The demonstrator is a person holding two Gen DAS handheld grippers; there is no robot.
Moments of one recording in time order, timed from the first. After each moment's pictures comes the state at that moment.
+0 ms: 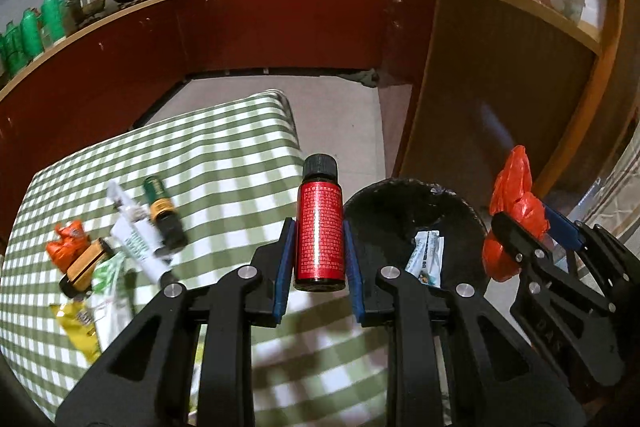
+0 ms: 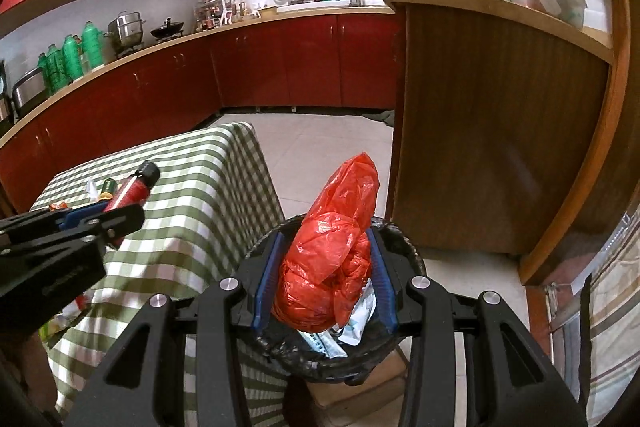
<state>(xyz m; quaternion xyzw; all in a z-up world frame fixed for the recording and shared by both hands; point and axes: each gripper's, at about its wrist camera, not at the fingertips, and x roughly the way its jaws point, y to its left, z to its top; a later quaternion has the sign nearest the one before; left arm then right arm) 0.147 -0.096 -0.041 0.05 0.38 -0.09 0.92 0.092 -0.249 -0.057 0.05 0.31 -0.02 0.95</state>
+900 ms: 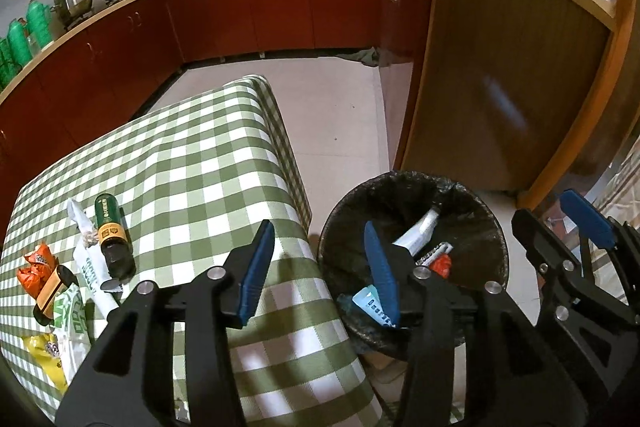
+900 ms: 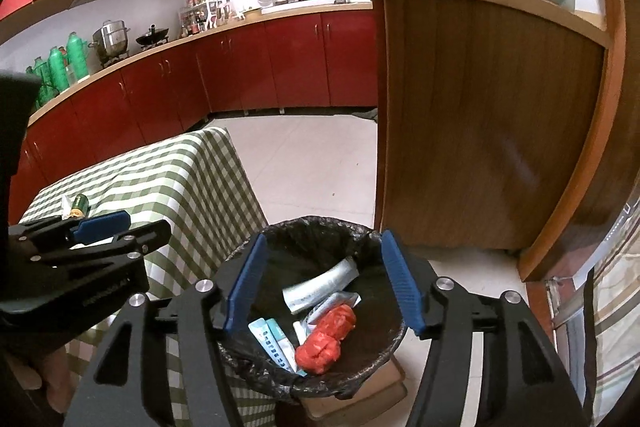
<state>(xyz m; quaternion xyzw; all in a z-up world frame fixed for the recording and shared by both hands) 0.187 -0.130 -0.068 0.07 0.41 -0.09 0.91 0.113 -0.274 -0.063 0.07 0.31 -0.04 0.95</state>
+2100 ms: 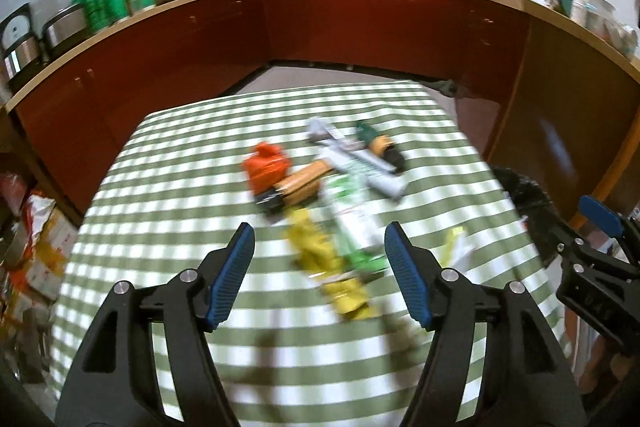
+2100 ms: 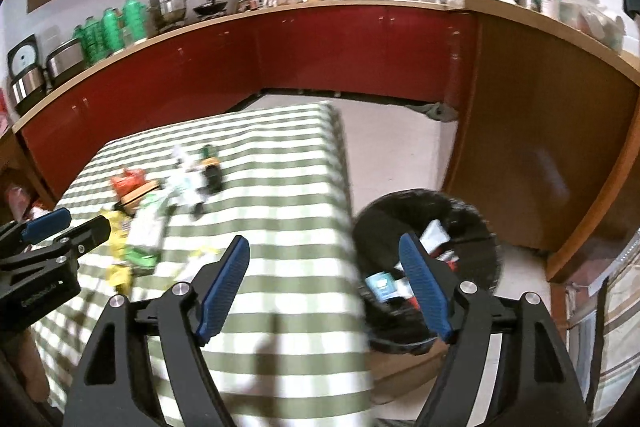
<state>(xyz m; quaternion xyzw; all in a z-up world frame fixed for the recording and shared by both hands) 0.057 0.078 -0.021 0.02 0.37 0.04 0.93 0.058 -0.132 -0.036 0.03 0.34 0.05 0.94</state>
